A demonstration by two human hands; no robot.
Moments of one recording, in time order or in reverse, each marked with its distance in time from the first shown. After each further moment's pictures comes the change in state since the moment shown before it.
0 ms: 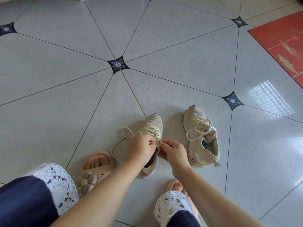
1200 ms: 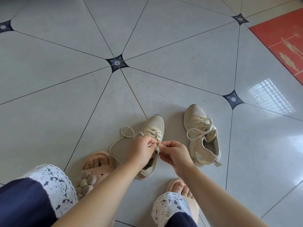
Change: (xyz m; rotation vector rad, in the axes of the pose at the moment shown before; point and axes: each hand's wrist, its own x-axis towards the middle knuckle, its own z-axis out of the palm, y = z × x) left_hand 0.000 -0.009 0.006 -0.107 -0.074 -0.022; right_hand 0.001 -0.007 -0.009 0.004 -0.067 0.130
